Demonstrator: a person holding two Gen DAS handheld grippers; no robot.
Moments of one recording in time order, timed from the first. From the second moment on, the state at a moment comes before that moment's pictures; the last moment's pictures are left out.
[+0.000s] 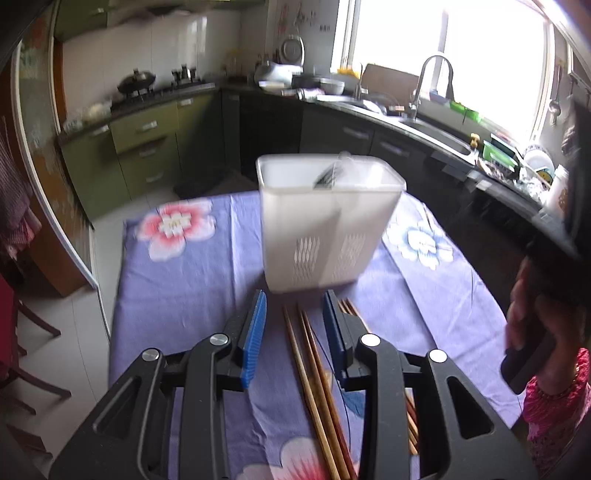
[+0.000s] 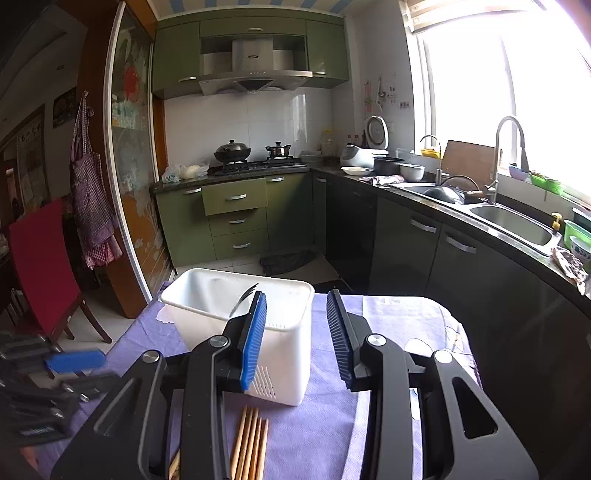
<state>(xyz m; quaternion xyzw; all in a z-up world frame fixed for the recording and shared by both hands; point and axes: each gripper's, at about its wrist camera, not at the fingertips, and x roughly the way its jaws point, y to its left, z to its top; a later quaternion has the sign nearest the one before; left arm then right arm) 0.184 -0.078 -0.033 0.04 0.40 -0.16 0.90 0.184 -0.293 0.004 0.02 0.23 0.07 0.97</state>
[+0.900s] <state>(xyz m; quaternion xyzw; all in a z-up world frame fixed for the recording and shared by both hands) 0.245 -0.101 -0.141 0.05 0.58 -0.09 0.81 0.181 -0.296 -0.097 0.00 0.47 0.11 0.88</state>
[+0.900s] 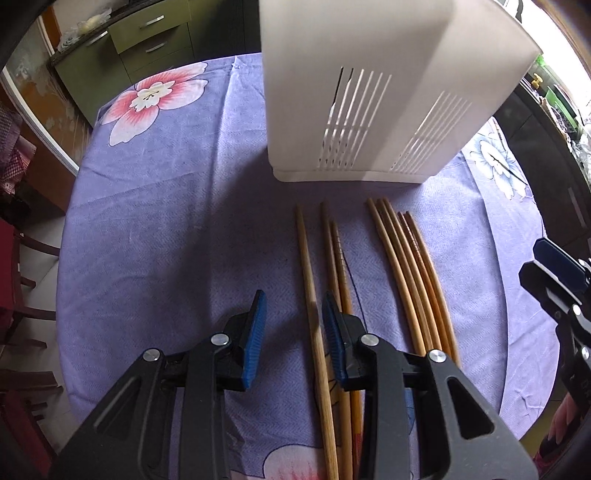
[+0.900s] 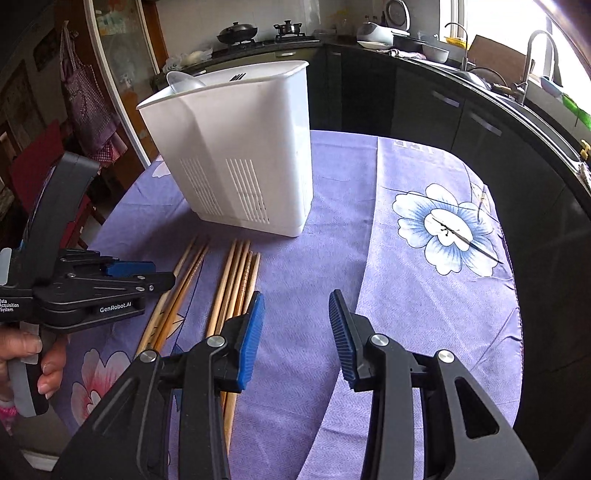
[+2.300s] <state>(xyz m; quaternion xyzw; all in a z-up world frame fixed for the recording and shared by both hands) 0.244 -0.103 -0.142 0.10 0.58 -0.08 0.80 0.237 -0.209 -0.156 -0.04 0.55 0.14 0.82</state>
